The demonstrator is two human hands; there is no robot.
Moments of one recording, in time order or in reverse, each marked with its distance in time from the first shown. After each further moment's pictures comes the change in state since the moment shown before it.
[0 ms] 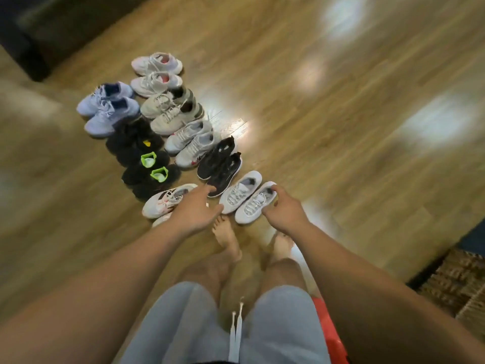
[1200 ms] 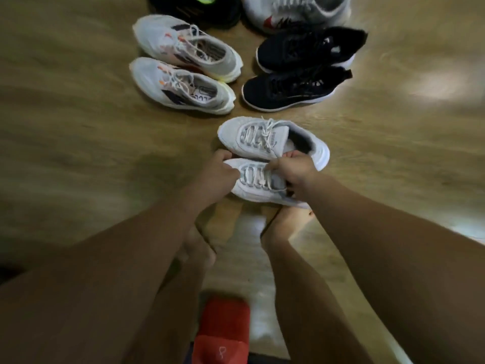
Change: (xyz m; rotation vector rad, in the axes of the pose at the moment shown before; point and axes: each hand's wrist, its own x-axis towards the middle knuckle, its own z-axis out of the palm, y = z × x) left_hand 0.155 -0.136 0.297 -1.013 0.160 -0.638; right_hand 0.277 0.096 0.187 -0.133 -0.381 0.142
